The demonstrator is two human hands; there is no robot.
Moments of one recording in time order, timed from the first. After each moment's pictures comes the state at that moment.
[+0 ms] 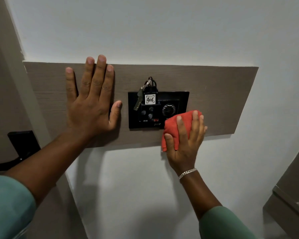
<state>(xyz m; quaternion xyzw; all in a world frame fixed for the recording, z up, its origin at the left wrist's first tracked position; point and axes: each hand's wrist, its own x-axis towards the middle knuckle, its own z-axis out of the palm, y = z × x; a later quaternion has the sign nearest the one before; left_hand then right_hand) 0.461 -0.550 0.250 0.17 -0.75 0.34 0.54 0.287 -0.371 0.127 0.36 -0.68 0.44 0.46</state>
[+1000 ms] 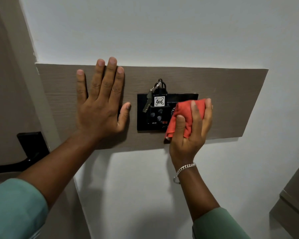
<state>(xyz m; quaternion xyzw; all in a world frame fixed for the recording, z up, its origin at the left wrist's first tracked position) 0.459 -0.554 0.249 0.16 -0.74 0.34 0.56 0.315 -0.399 0.175 0.31 -0.55 0.65 0.43</state>
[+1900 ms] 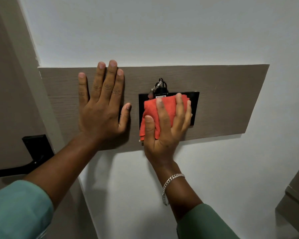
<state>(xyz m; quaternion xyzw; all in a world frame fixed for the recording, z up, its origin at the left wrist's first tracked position) 0.464 -0.554 0.251 0.15 -0.75 0.33 0.56 0.367 -0.429 0.183 0.35 -0.58 0.57 0.46</state>
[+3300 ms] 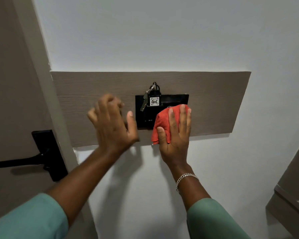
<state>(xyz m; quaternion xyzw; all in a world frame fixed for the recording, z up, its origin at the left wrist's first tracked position) 0.470 -0.482 0.226 0.16 -0.73 0.03 0.66 0.324 -0.381 0.154 0.42 -0.65 0.49 0.40</state>
